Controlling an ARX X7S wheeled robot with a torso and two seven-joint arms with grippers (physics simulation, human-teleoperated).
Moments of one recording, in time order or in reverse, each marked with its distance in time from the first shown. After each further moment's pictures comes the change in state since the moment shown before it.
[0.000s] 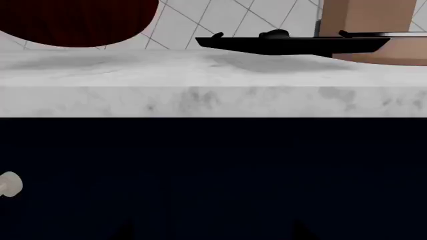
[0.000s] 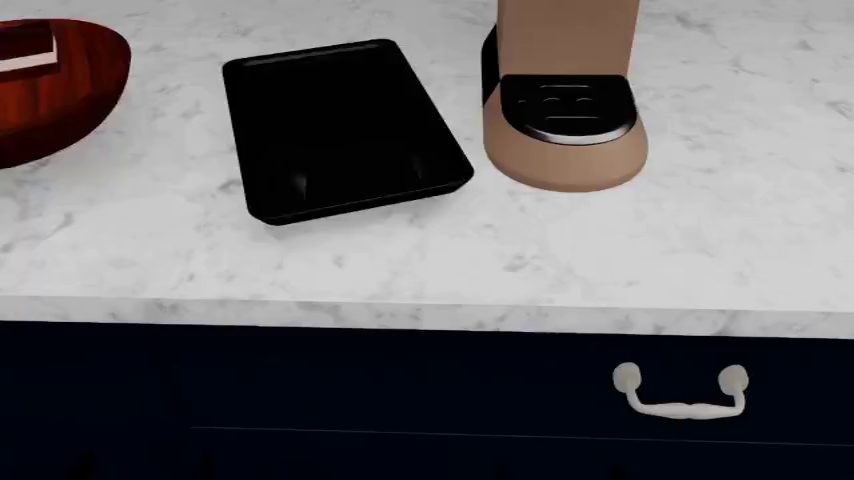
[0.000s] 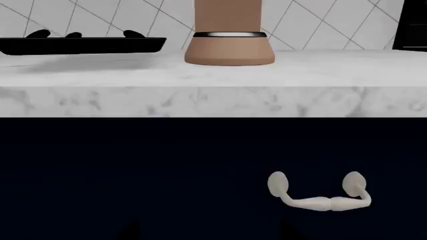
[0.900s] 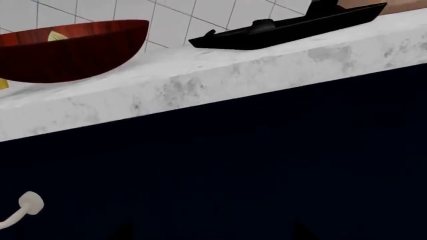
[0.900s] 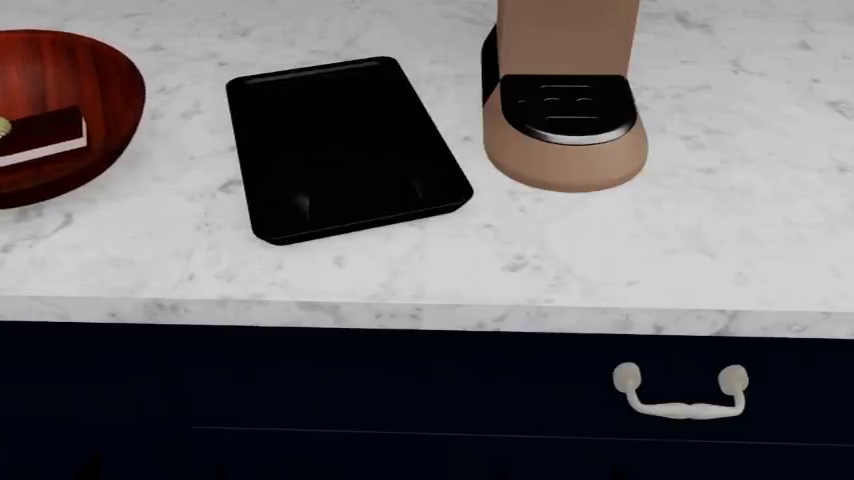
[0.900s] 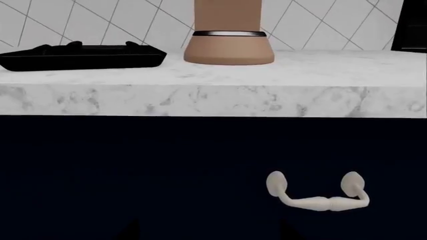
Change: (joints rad) left arm -0.034 -0.121 0.195 -0.034 0.060 -0.048 -0.205; right arm 0.006 0.076 -0.091 0.006 0.067 -0.004 0.094
